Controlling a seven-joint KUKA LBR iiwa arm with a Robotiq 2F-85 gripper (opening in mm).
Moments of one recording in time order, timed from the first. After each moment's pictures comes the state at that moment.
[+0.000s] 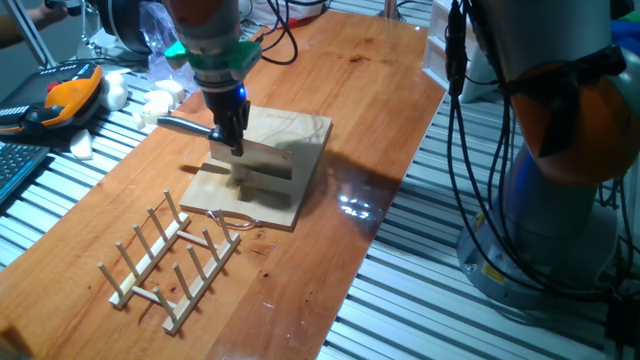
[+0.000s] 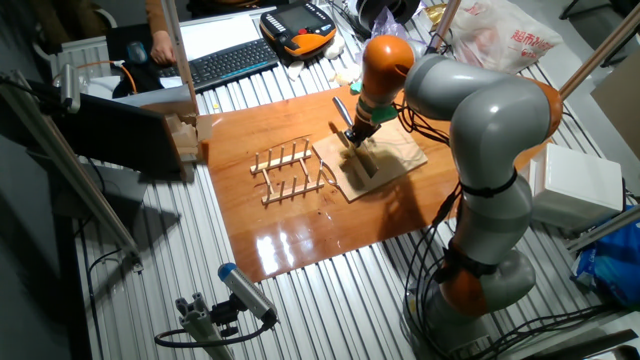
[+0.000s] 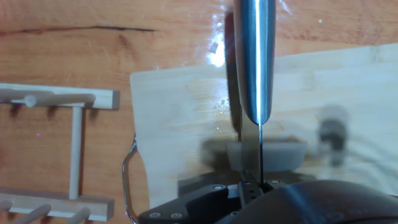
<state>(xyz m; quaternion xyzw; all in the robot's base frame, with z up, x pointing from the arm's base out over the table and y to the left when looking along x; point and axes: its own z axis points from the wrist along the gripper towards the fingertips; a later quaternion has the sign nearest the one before) 0.556 0.057 0.103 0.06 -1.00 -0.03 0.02</state>
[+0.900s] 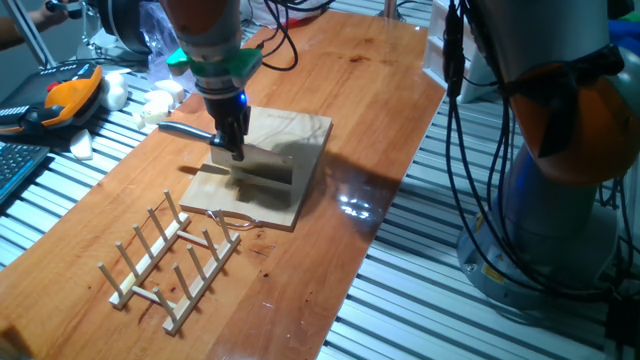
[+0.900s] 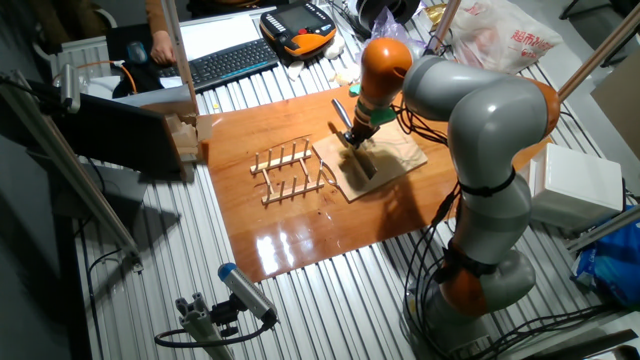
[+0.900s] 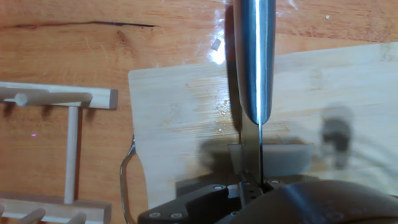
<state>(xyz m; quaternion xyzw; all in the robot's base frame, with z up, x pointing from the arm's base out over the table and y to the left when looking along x) 0.558 0.059 0.090 0.07 -1.00 -0.03 0.01</state>
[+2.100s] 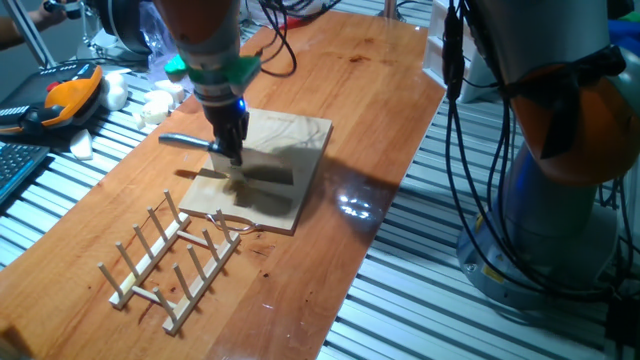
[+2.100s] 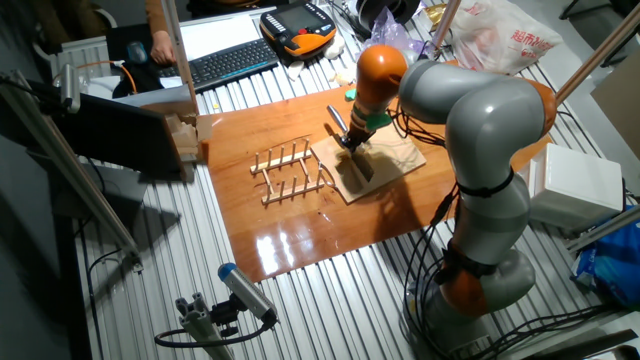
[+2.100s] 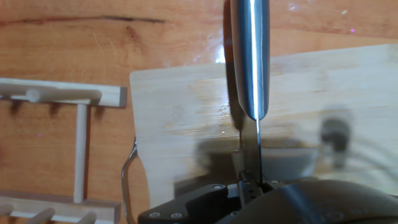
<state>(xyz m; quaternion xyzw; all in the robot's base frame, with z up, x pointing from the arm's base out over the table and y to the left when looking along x) 0.555 0.068 0.102 0.07 -1.00 -0.03 0.01</state>
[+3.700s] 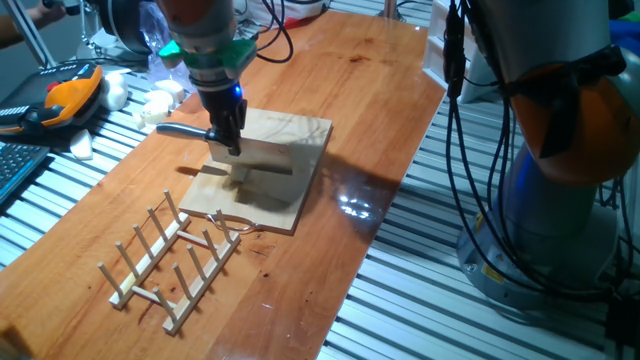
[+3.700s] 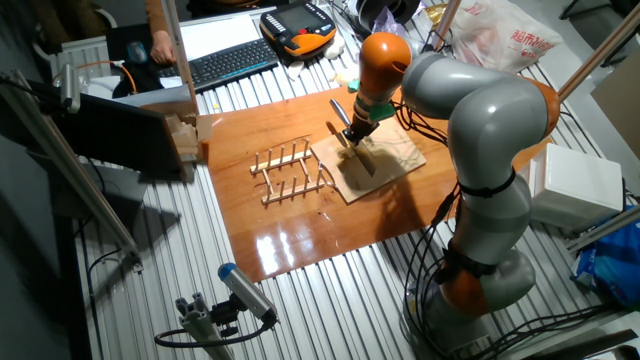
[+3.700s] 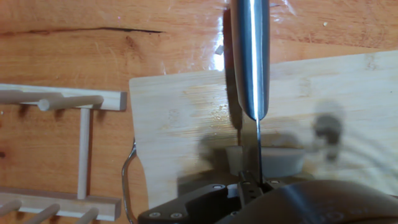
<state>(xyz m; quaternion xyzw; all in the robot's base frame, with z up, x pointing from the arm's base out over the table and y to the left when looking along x) 0.559 0.062 0.109 0.06 -1.00 -0.02 0.02</state>
